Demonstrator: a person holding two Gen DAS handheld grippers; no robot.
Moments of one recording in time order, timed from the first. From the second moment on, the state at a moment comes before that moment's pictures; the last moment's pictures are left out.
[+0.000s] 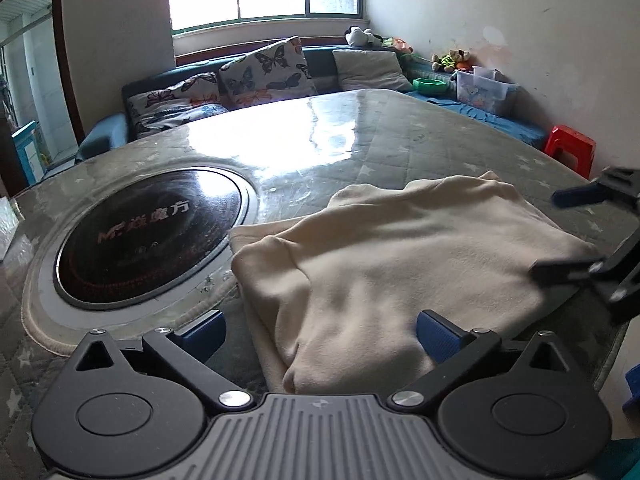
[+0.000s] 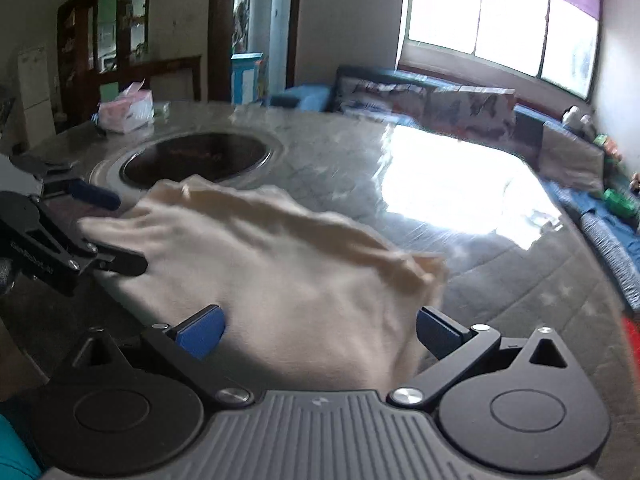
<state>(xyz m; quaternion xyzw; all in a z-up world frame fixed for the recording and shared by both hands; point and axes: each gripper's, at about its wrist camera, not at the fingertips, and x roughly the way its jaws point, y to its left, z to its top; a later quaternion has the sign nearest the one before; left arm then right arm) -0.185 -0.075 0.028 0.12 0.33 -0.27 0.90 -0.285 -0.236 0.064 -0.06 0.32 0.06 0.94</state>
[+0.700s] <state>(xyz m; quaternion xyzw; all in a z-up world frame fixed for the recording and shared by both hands) -0.186 -0.067 0.030 0.10 0.34 -0.25 0.90 -0.310 -0.277 0.053 -0.07 0.33 -0.02 0.94</state>
